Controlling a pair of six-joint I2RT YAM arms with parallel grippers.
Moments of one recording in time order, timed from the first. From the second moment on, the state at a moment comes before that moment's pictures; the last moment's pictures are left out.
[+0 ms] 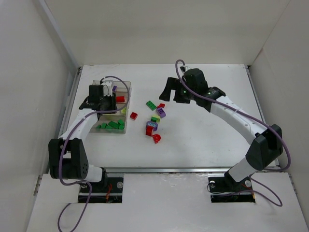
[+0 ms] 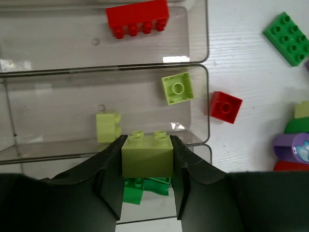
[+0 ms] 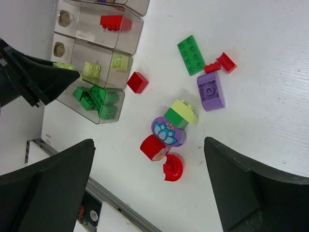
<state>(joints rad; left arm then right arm) -0.07 1.40 0.95 -0.35 0.14 0.00 0.58 1.56 1.40 -0.42 -0.16 0.60</state>
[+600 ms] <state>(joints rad) -0.03 1.40 0.98 -0.32 0.07 -0.02 0.58 1.65 1.41 -0.47 -0.15 0.51</state>
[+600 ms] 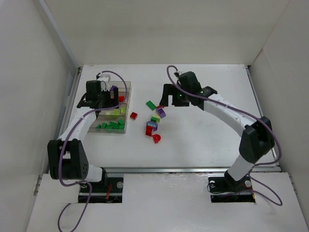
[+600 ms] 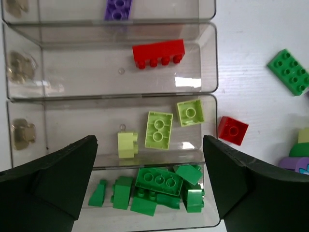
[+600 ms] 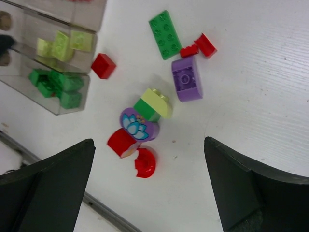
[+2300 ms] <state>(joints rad) -0.31 1.03 0.83 -0.26 0.57 0.62 0.65 1.72 1.54 -0.30 -0.51 0.37</state>
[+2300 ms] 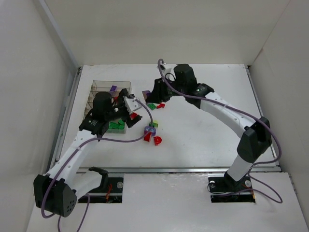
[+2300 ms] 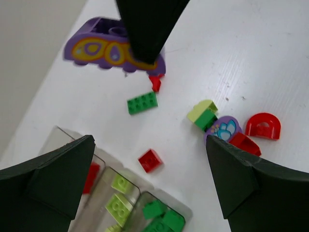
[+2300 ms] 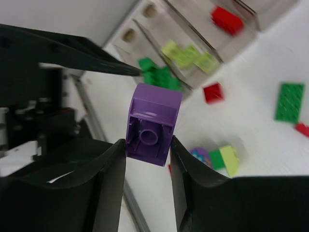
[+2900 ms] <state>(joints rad) -0.42 1.06 0.83 -0.05 0.52 0.71 0.66 1.70 1.50 -0.24 -0.68 0.39</state>
